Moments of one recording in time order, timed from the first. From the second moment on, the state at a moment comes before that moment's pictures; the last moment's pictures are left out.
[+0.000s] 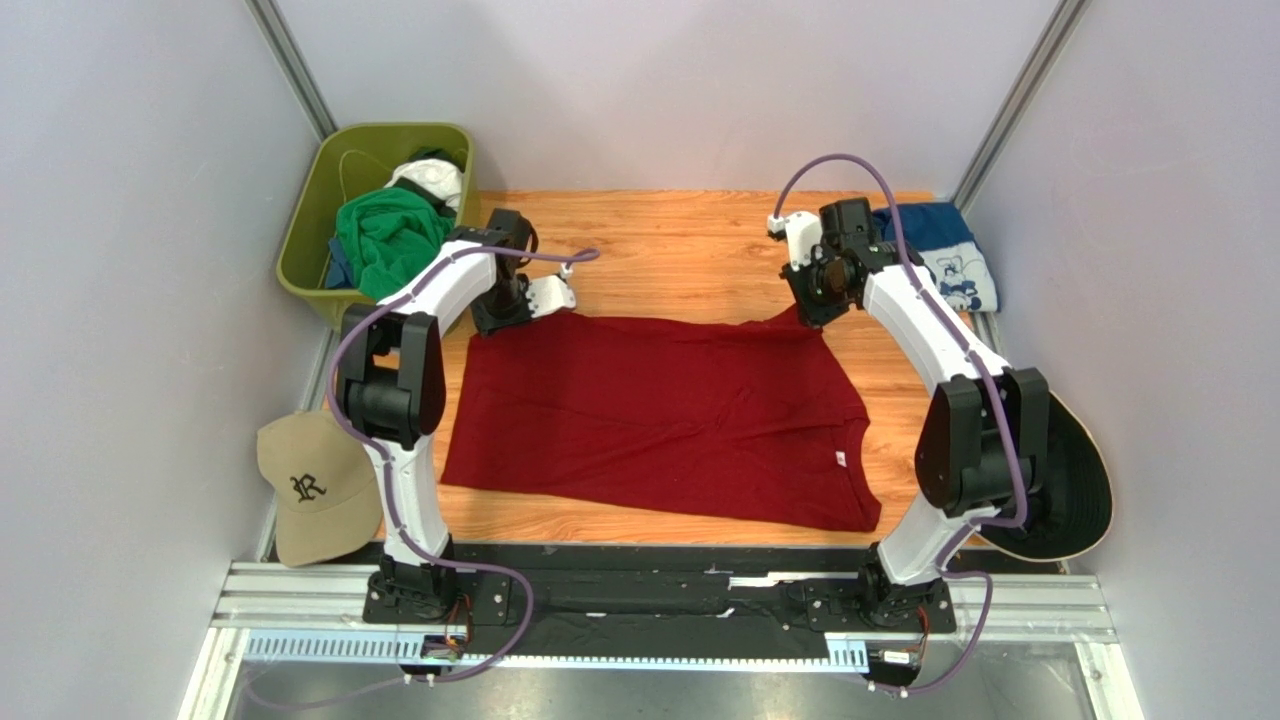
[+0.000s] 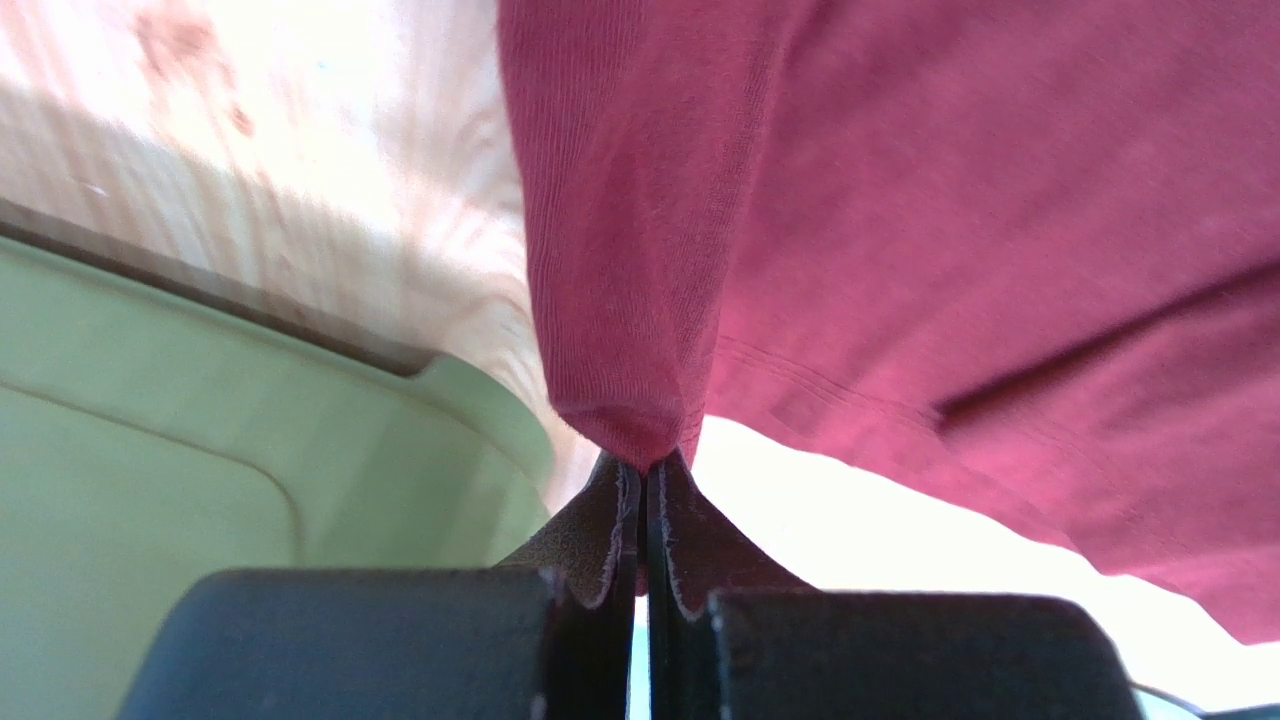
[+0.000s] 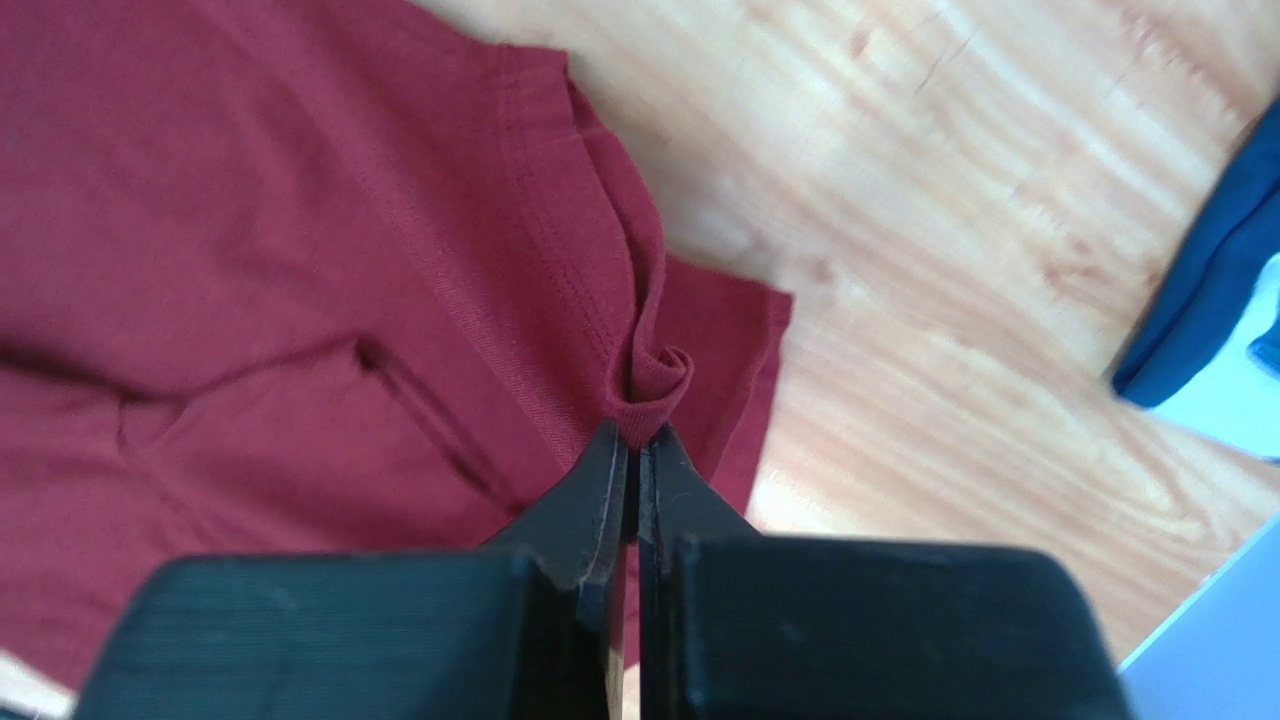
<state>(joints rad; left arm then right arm) -0.20 2.02 1.61 -0.95 -0.11 1.07 0.17 1.72 1.45 -0.73 -0.14 -0.35</state>
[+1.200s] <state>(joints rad) -0.25 1.75 1.27 -0.96 -0.17 0.96 0.20 1.23 1.10 -0.90 -0.22 -0.36</state>
